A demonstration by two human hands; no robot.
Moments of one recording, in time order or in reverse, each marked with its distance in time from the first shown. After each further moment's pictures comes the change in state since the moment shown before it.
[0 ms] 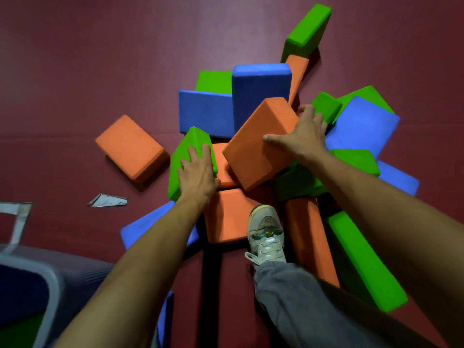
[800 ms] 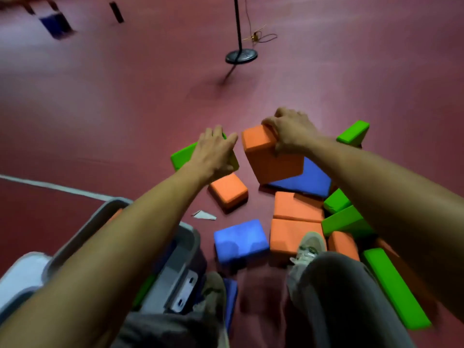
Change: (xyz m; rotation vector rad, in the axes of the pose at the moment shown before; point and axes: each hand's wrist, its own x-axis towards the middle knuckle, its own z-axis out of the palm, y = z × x) left_hand -0.193 -0.148 -0.356 0.285 0.304 0.210; right_hand -0.219 -0.288 -0.182 -0.525 -0.083 -0.829
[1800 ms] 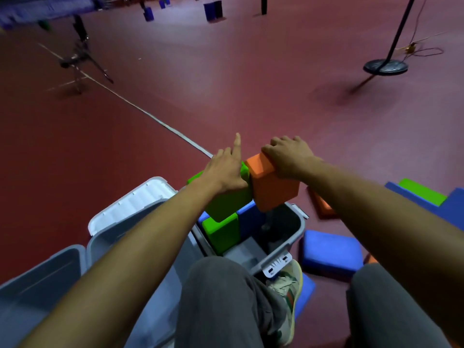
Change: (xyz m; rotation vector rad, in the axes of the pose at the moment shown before) left_hand -0.299 -0.202 0.014 -0.289 -0.071 -0.546; right_hand -0.020 -0.367 0.027 -0.294 0.024 -0.659
